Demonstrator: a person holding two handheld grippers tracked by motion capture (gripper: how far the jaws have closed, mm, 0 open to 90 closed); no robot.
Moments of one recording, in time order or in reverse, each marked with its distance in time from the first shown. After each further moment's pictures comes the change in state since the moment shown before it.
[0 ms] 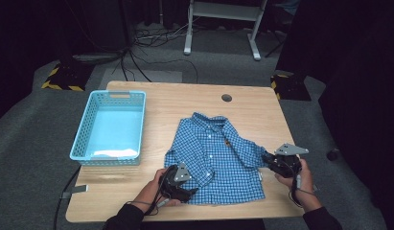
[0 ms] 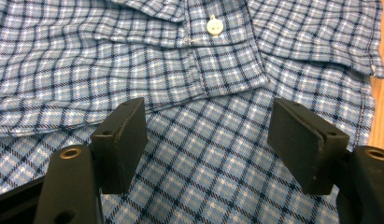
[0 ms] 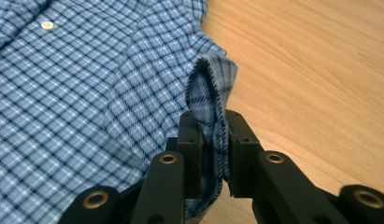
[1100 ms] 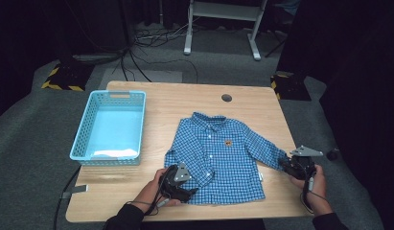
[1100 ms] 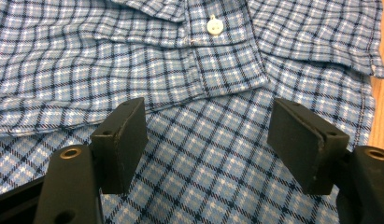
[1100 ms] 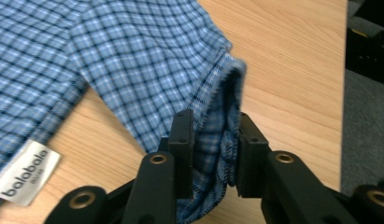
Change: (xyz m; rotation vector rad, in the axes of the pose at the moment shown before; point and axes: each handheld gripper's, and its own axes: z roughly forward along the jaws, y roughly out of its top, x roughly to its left) left arm 0.000 0.000 0.000 0.002 0.001 -0.001; right arm -0.037 -0.035 -0.010 0.093 -0.141 0.141
